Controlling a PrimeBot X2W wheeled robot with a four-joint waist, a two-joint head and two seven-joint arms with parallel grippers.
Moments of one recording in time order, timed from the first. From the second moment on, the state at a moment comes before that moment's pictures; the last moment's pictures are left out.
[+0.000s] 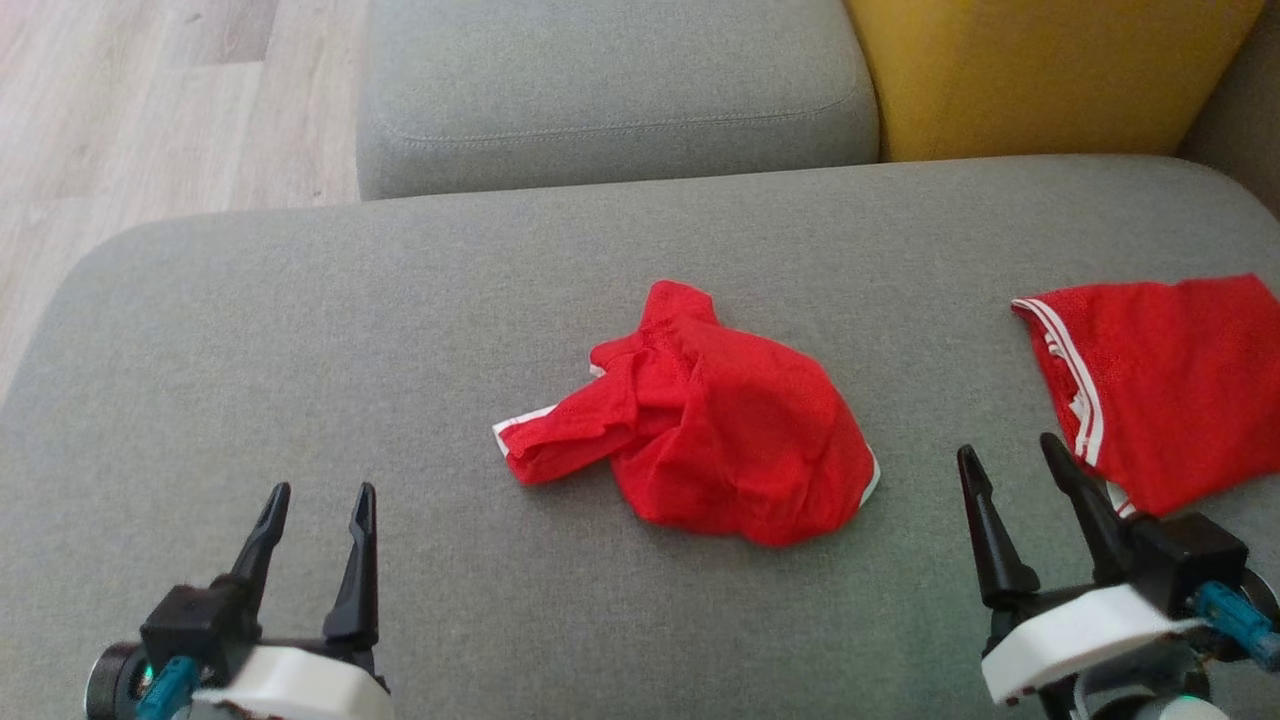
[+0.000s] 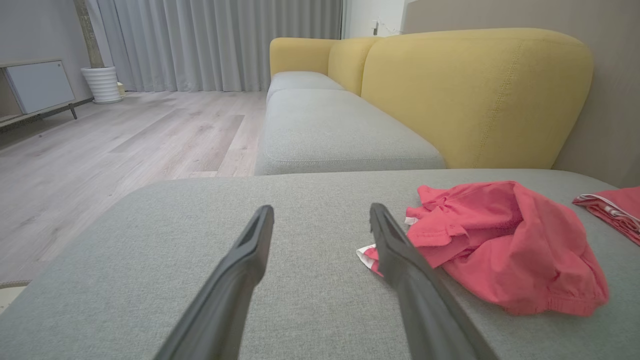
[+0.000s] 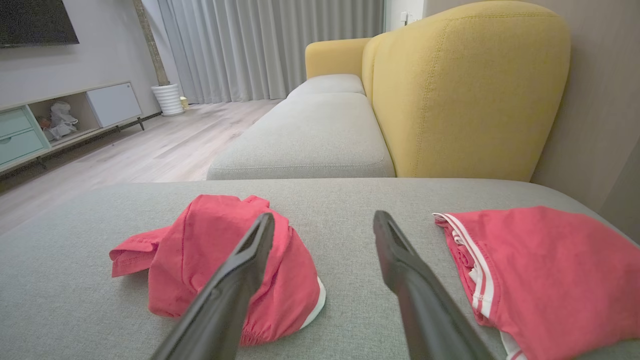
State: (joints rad) left arm 0.16 0.31 -0.30 -0.08 -0.34 0.20 -0.19; right arm 0.17 -0.05 0.04 -0.15 0.12 0.12 0.11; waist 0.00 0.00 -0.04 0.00
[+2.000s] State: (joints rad) left arm -0.07 0.22 -0.31 0.04 -0.28 0.13 -0.25; right arm -0.18 -0.11 0.59 0.14 0.34 0.12 0.08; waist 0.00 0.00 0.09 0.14
